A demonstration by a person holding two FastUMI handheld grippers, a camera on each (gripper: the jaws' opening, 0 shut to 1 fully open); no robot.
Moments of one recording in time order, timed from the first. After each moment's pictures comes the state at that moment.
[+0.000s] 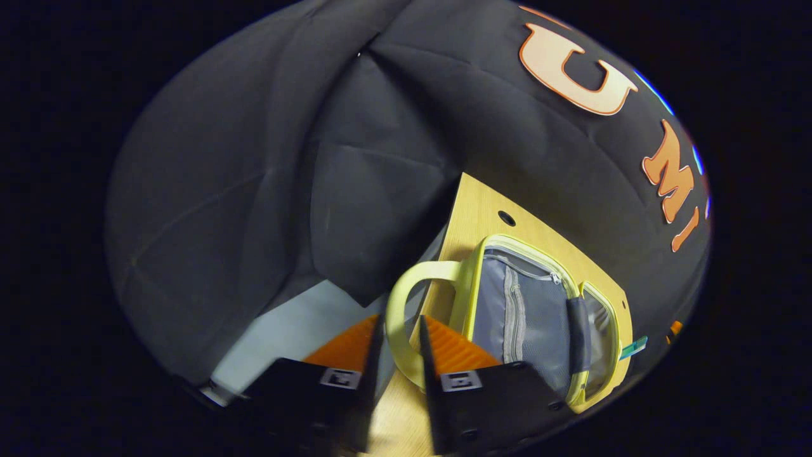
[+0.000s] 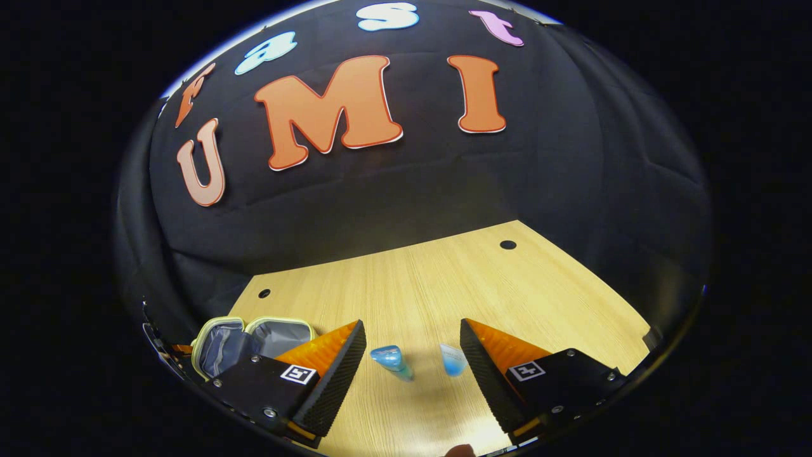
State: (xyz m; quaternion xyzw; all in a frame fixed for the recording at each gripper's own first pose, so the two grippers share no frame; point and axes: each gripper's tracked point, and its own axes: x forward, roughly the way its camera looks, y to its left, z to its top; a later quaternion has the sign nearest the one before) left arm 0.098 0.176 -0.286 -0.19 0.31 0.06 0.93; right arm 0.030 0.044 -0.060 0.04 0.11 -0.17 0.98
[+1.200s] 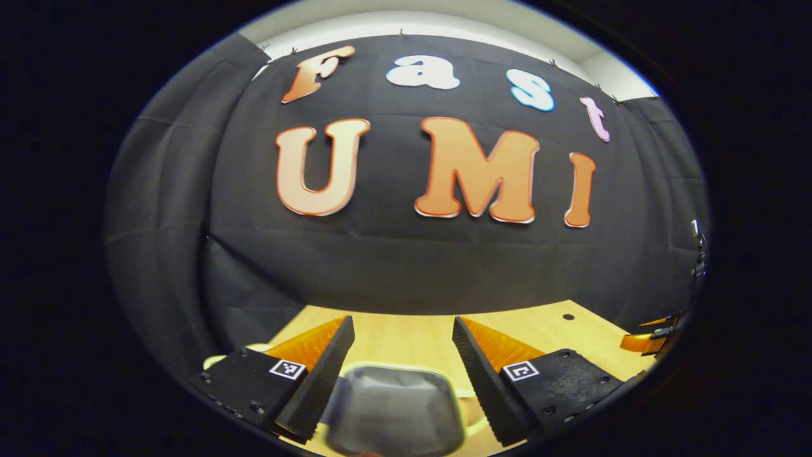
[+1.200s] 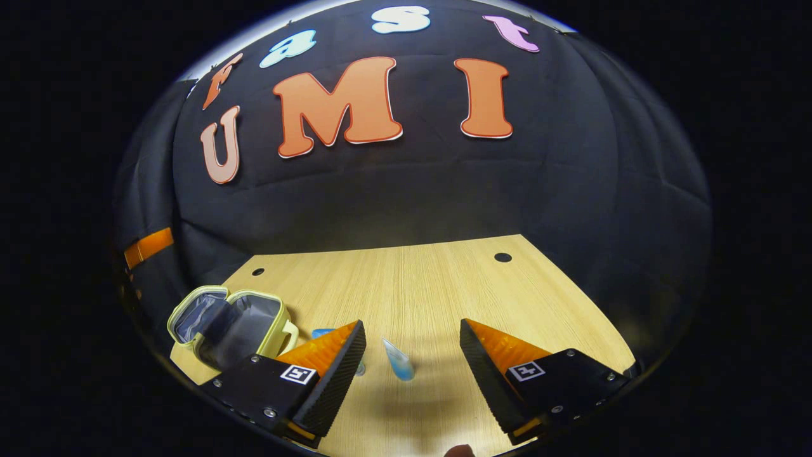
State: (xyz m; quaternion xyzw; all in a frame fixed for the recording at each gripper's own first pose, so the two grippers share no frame) left arm 0.061 -0.300 -0.046 0.01 0.04 -0.06 1.00; right arm 0.017 -0.025 -0.083 -0.02 0.11 -0.11 0.99
